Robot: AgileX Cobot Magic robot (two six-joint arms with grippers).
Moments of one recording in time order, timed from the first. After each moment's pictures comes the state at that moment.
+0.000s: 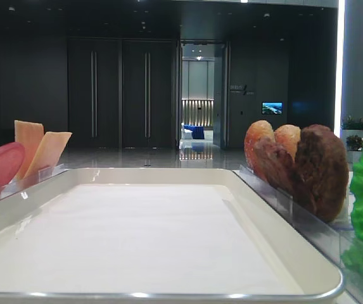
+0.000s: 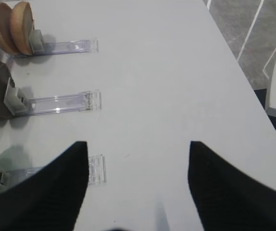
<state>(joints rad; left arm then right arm) -0.13 1.13 -0.87 -0.10 1.11 -0.27 -0.01 -0.01 -0.51 -0.05 1.13 0.04</state>
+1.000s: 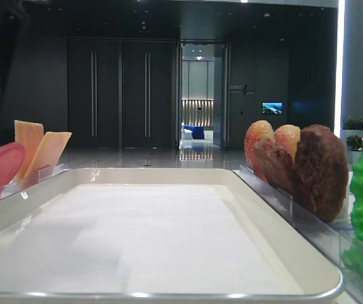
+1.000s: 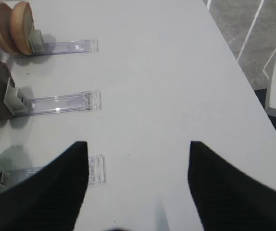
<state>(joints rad) -0.66 1.48 -0.98 0.07 1.05 -0.79 -0.01 -0.01 -0.51 -0.05 1.13 0.04</state>
